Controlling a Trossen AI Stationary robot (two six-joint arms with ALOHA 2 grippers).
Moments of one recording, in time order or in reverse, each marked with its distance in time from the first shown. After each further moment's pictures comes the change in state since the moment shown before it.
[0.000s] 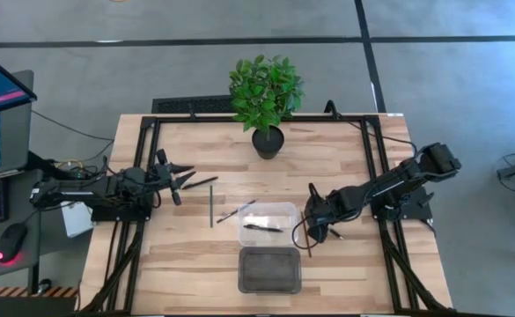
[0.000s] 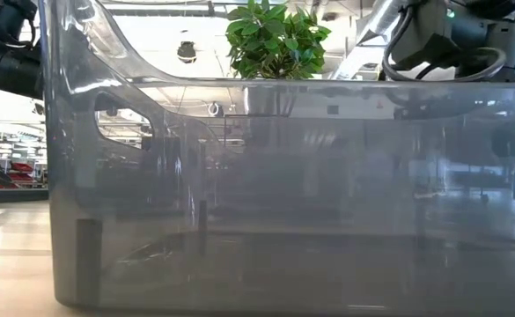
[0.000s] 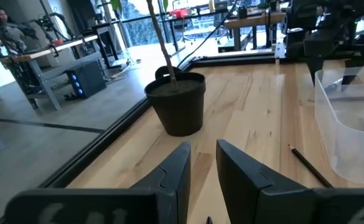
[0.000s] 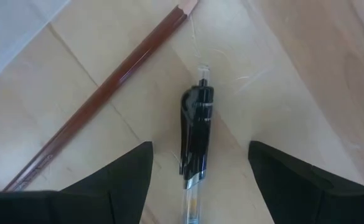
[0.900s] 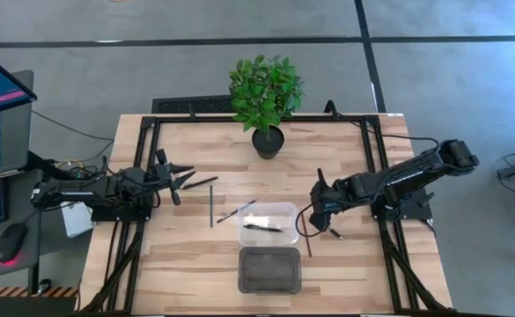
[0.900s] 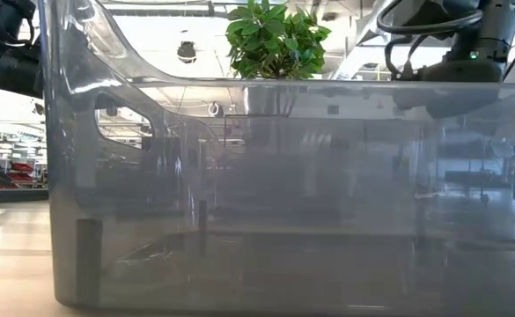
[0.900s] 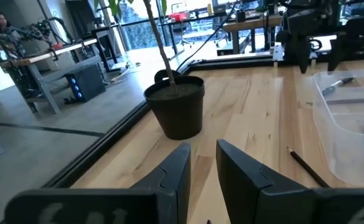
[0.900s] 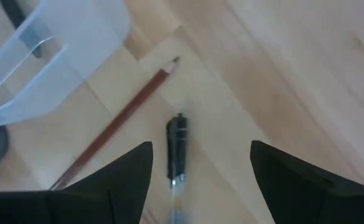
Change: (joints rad) left arm 0.000 -0.016 0.000 -0.002 0.006 0.011; right arm -0.063 -0.223 0.013 -0.080 0.030 -0.043
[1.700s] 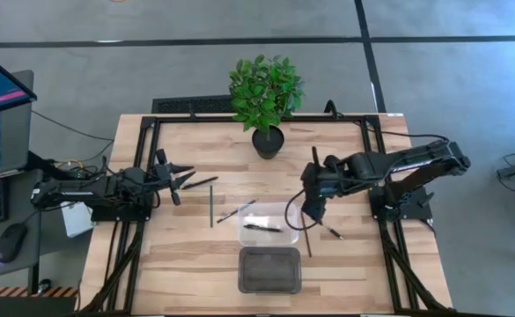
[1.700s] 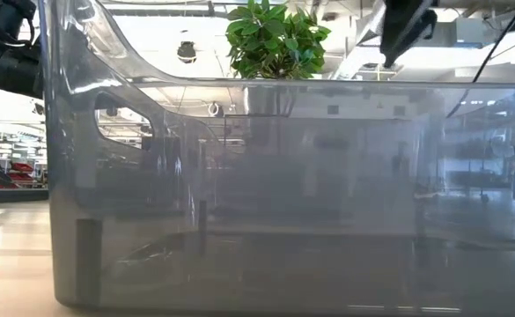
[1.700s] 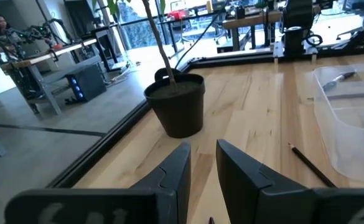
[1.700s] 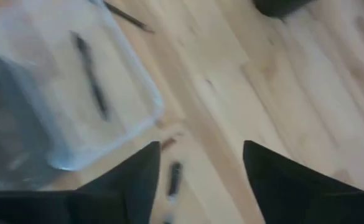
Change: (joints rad) left arm 0.000 0.000 0.003 -0.018 0.000 0.015; right arm -0.009 0.089 0.629 -0.529 0.190 -0.194
